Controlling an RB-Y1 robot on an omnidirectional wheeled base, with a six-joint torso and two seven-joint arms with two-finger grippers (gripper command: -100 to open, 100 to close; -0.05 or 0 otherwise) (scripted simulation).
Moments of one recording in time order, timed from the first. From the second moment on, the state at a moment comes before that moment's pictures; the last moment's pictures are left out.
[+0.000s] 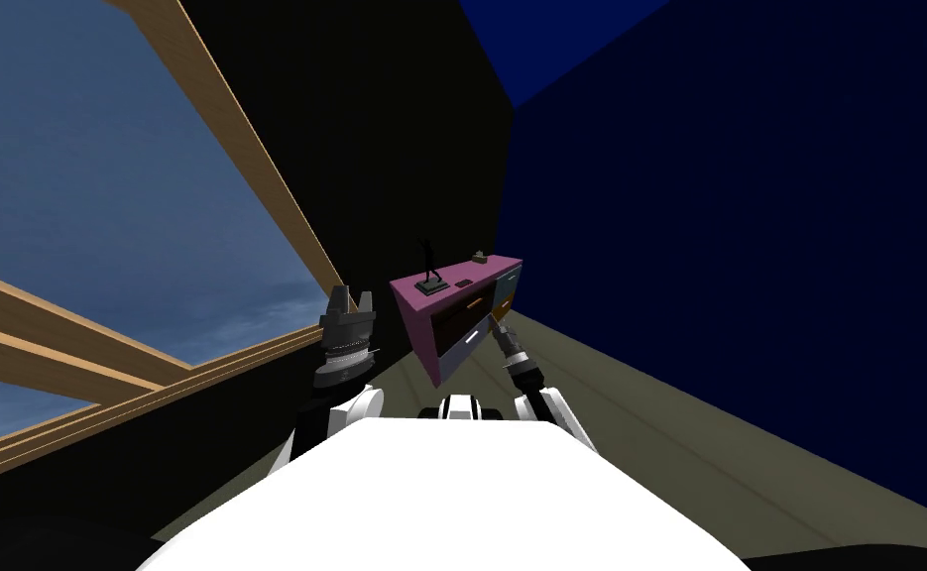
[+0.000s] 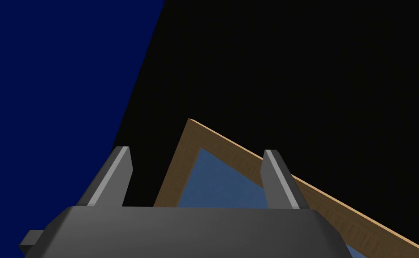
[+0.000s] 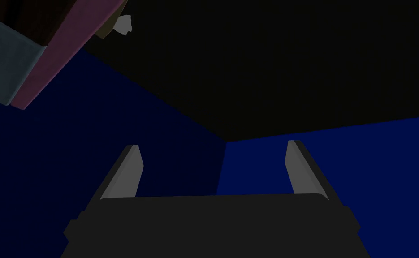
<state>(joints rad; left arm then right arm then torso) 0.52 -0.02 -0.03 -2.39 0.03 -0.56 -0.17 0.41 -0.17 0.23 -2.10 0.51 -0.21 0.23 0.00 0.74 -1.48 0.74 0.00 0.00</state>
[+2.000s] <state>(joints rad) 0.52 -0.02 -0.03 -2.39 0.03 -0.56 -0.17 0.28 -0.16 0.47 -1.91 1.05 0.05 0.72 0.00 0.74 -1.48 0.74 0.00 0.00</state>
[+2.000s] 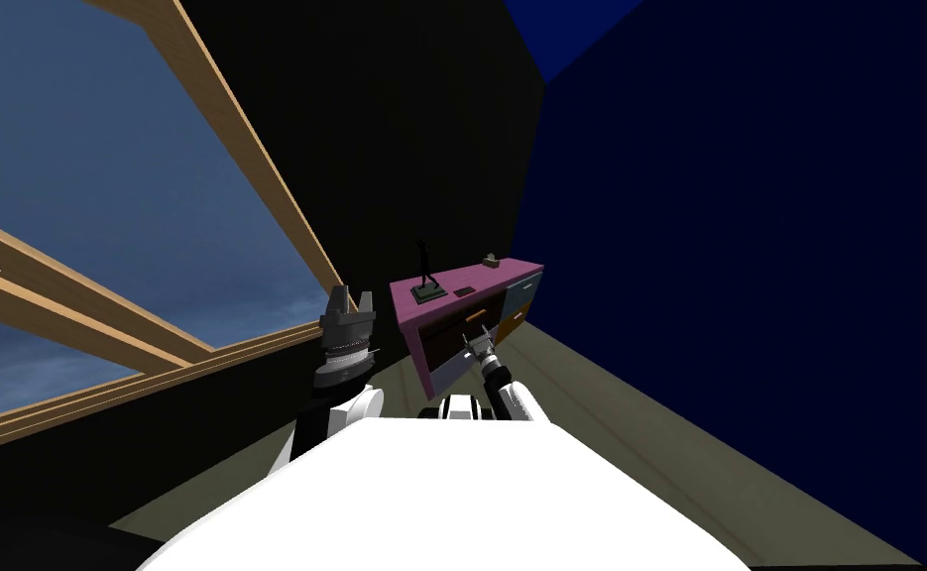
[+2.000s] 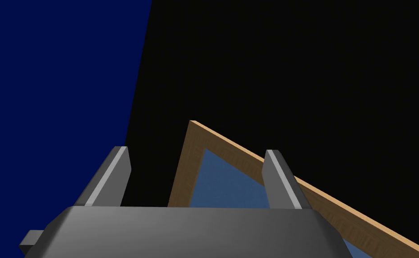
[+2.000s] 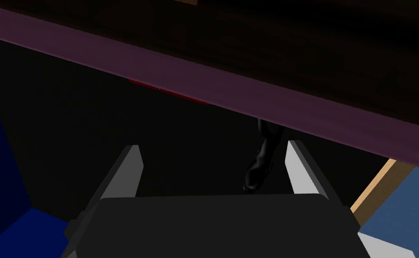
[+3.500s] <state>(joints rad) 0.52 -0.02 -0.03 -2.39 0.03 -0.56 -0.17 0.17 -0.13 0.64 -1.68 1.47 0.24 1.07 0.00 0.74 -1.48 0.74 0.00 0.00</state>
